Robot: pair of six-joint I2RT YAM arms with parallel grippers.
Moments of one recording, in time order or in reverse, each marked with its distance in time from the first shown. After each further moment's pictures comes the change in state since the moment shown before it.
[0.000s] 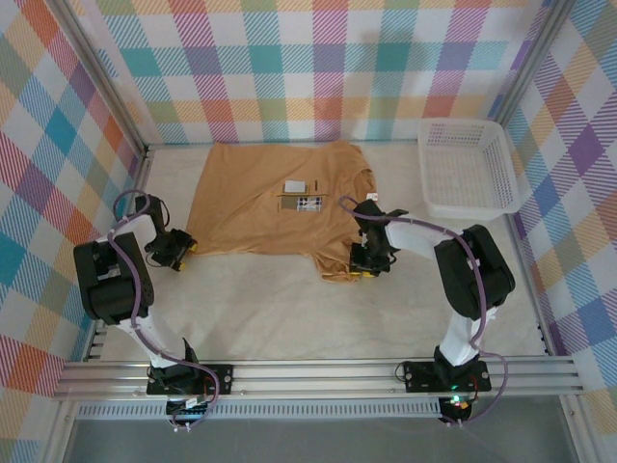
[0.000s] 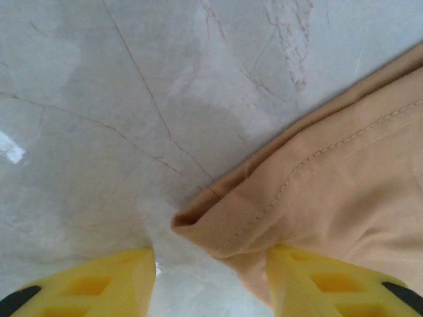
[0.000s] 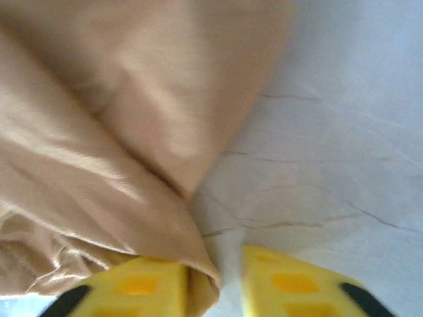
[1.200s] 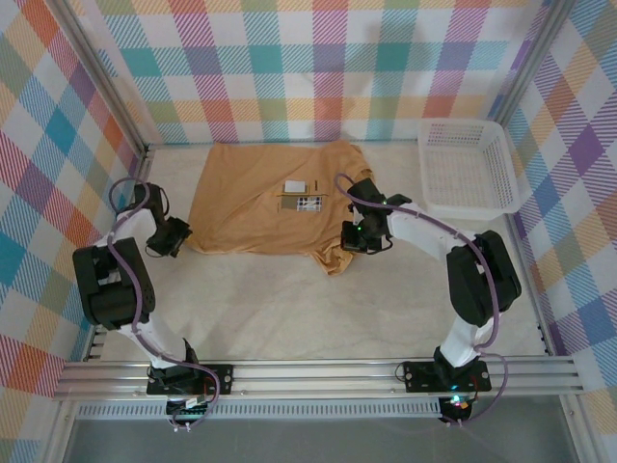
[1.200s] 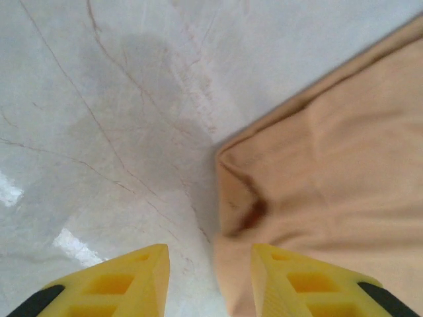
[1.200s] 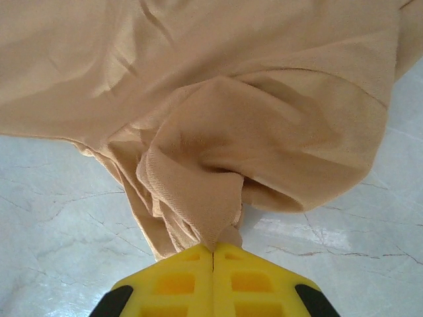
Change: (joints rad) left arm -0.030 -0.074 0.060 -0.002 -0.086 -0.011; right arm 0.020 -0.058 0.153 -0.004 -0.006 -0.057
